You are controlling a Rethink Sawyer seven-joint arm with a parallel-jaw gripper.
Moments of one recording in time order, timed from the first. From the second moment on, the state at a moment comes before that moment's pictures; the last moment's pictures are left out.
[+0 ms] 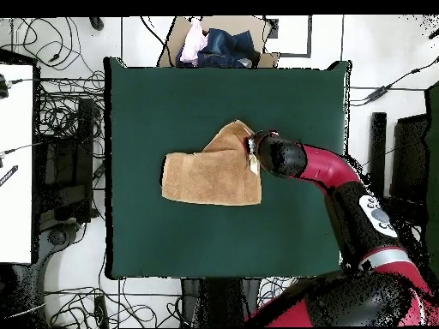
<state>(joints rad) -0.75 -0.33 0.49 1.46 -0.38 0.40 1.17</state>
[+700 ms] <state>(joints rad) -0.80 -0.33 0.49 1.46 -0.38 0.42 1.17</state>
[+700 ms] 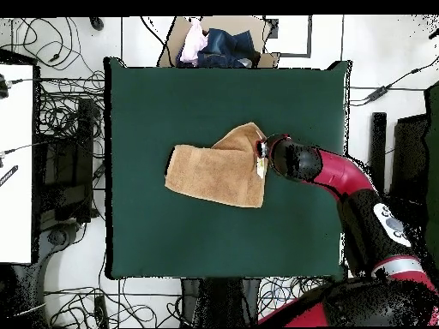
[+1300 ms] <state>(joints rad) -0.82 -0.32 0.49 1.45 -0.38 0.44 1.17</state>
